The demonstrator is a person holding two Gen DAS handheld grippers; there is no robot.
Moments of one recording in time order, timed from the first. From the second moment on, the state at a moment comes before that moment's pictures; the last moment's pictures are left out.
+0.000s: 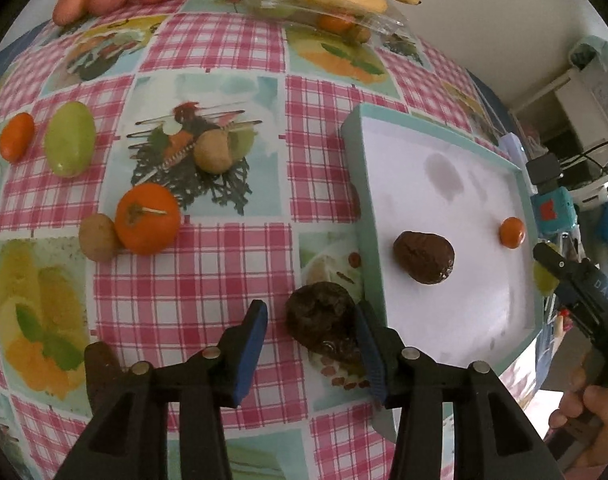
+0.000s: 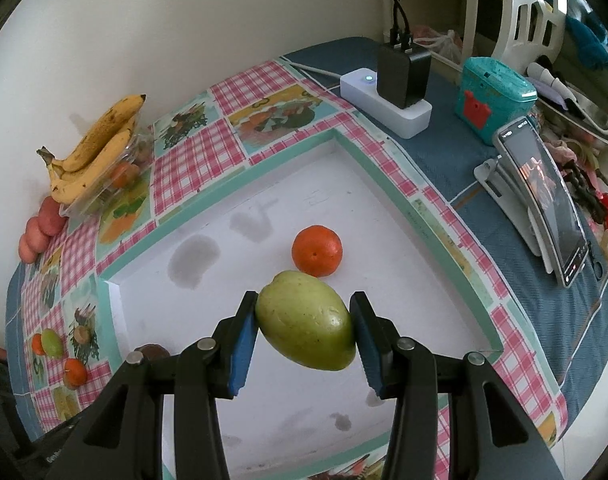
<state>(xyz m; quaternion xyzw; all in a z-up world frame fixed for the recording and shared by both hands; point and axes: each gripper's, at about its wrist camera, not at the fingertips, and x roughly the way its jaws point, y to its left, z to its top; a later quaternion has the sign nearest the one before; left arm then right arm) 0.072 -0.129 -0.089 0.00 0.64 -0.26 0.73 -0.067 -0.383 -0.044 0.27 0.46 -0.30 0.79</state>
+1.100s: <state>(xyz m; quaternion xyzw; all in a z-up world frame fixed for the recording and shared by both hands) 0.023 -0.193 -0.047 0.07 0.56 -0.37 0.74 -0.087 -0.413 -0.066 0.30 0.47 -0.35 0.76</state>
